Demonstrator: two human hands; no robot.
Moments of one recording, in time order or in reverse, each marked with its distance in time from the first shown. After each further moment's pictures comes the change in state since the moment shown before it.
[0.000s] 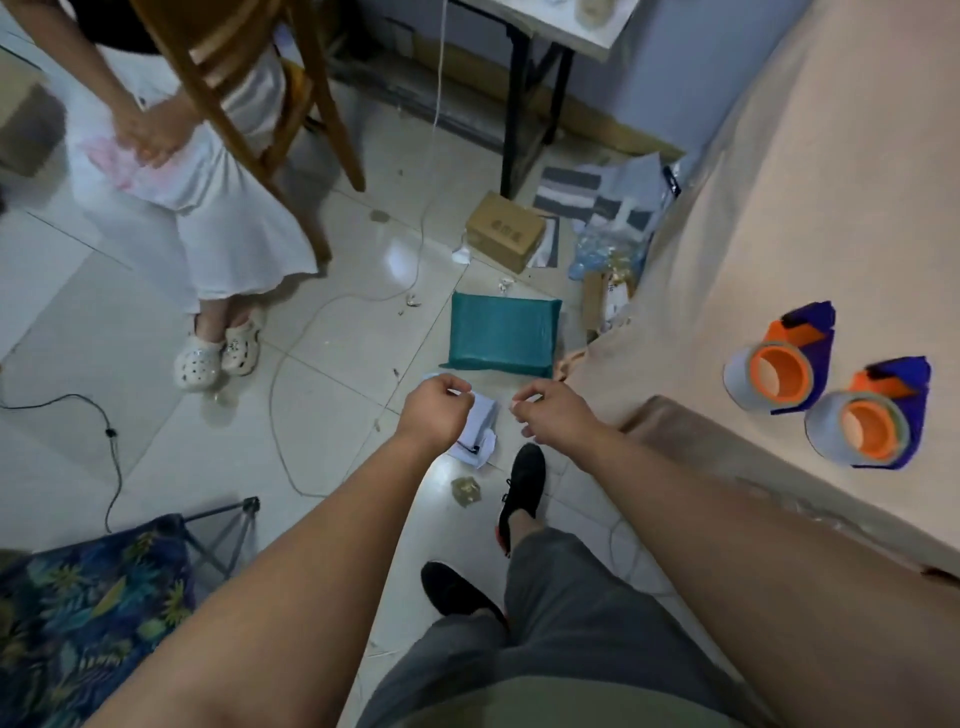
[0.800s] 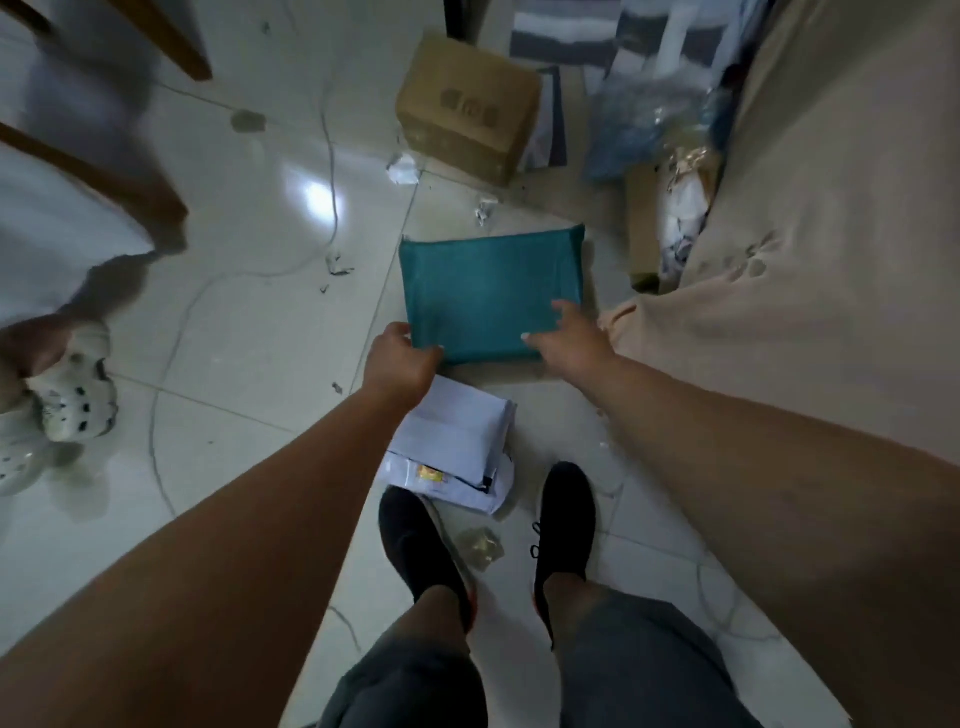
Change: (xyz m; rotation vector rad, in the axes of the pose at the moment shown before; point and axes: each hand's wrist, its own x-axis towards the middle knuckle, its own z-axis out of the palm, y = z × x) left_hand 0.457 -0.104 0.119 0.212 0.006 -0.079; right_hand 0.479 0.122 0.044 0.052 0.113 0.180
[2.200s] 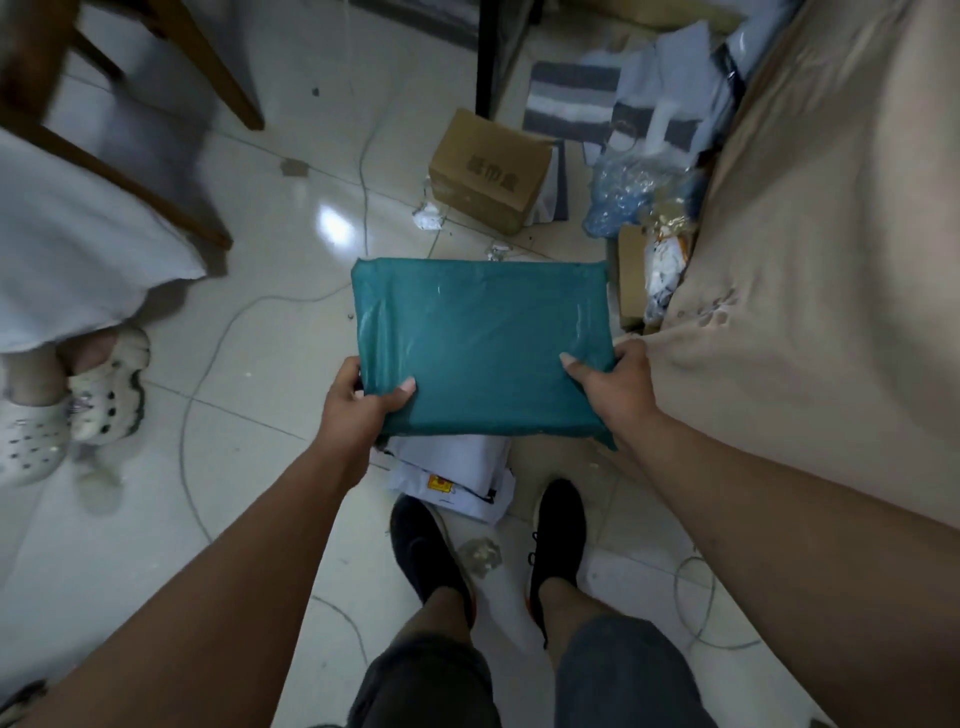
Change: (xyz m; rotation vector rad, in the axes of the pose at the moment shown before) left_hand -0.080 -0.036 -0.104 -0.715 -0.100 0.003; right_hand -0.106 -0.019 -0.031 0.247 0.331 -0.030
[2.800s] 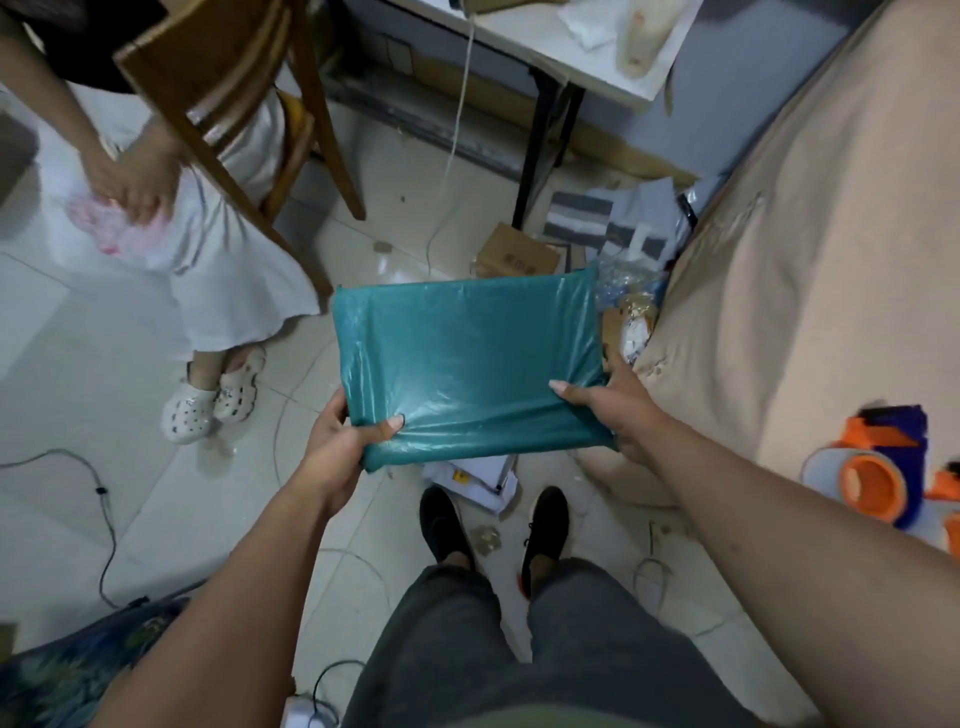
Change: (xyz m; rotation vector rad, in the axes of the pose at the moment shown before) left_hand -0.280 0.143 -0.101 -0.192 -0.074 0.082; right_hand -0.239 -0.177 -0.134 0.100 -0.332 -0.039
